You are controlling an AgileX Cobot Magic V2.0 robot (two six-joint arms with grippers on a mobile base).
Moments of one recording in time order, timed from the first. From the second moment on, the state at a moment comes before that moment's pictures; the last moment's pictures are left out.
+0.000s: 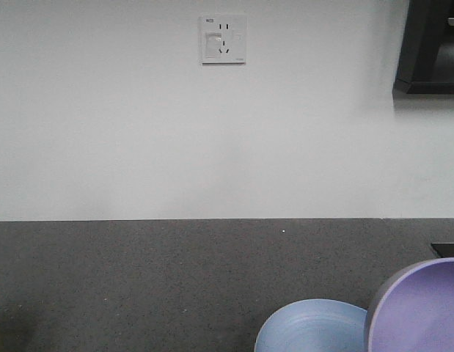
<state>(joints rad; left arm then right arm) -0.32 0.45 -0.68 0.07 0.58 -0.11 -0.25 0.53 -0.62 0.87 0.66 -0.87</state>
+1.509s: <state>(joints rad) -0.32 0.45 -0.68 0.05 0.66 -0.11 0.13 1.36 -1.12 0.29 0.86 -0.21</state>
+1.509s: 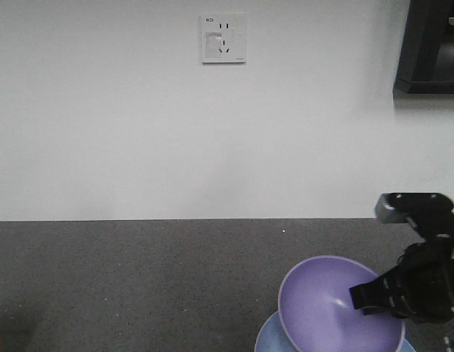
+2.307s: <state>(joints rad) -0.32 0.45 -0.68 -0.01 0.70 -0.11 0.13 1.61 -1.12 0.31 0.77 -0.26</state>
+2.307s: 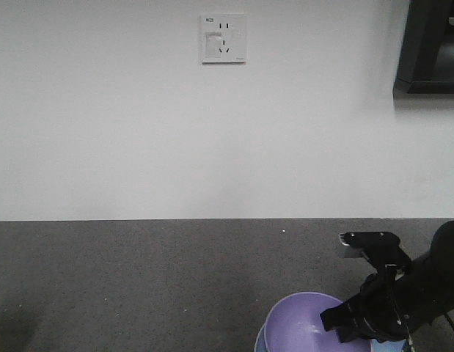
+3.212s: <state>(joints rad) -0.32 0.49 -0.74 -0.03 0.78 -0.02 0.13 1.31 -1.25 0.24 0.90 -0.26</state>
